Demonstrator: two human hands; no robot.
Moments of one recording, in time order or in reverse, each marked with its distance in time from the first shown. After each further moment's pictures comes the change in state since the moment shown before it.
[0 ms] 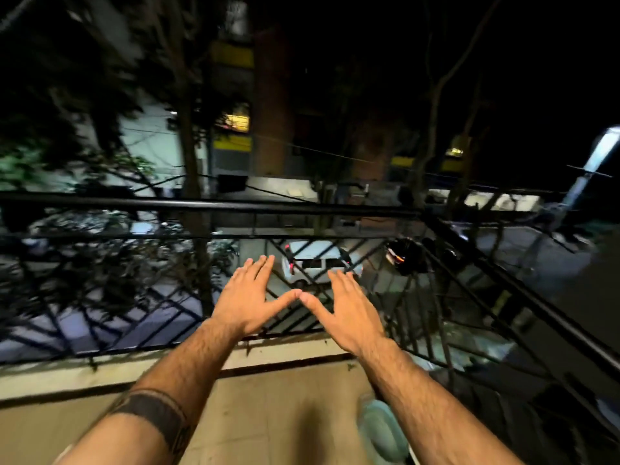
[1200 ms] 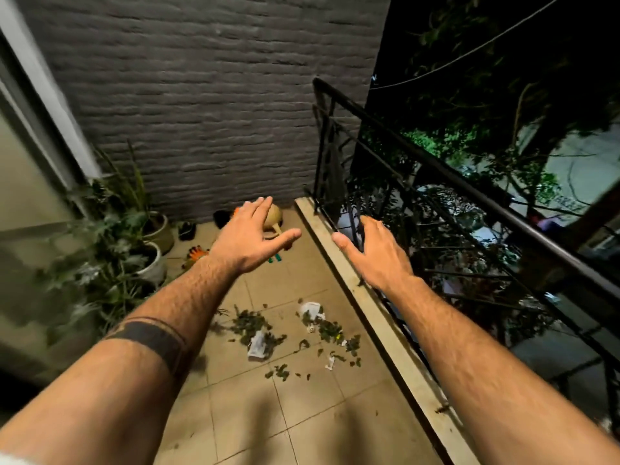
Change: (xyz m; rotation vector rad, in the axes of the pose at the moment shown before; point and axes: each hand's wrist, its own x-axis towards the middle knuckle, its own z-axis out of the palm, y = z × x) left_hand -0.241 -0.109 -0.107 0.288 0.490 -1.279; right_hand 0.104 -0.276 0.155 0.180 -0.496 -1.157
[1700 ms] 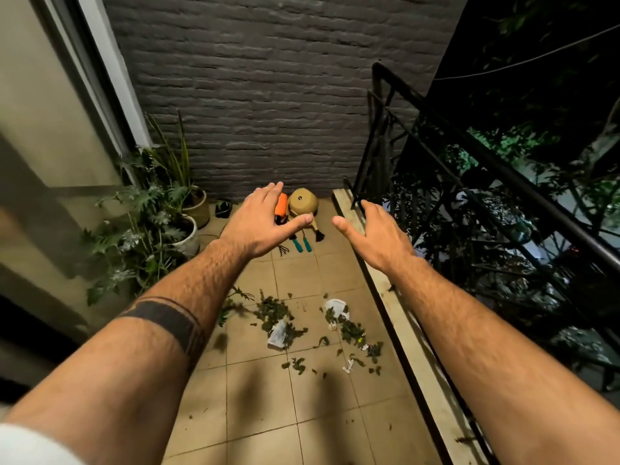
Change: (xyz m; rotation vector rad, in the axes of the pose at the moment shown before) left_hand 0.028 -0.068 -0.002 -0.041 0.015 -0.167; right_hand 0.085 -0.063 0.051 -0.031 -0.079 -0.148
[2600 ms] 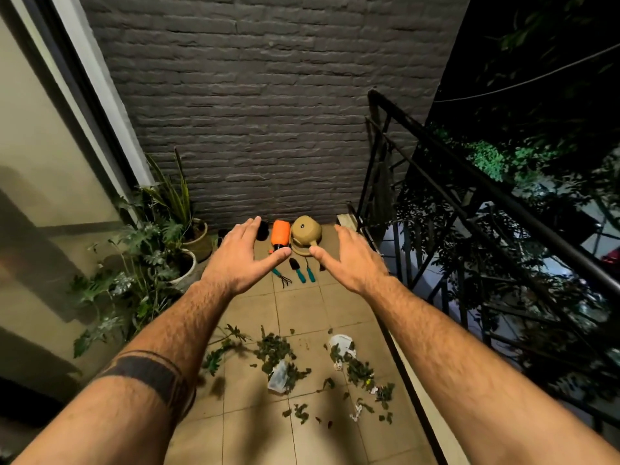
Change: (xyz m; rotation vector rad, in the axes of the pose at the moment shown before) left_hand 0.078 0.009 0.021 0.033 0.017 -0.113; right_hand 0.100 0.027 0.006 0.060 -0.061 -0.106
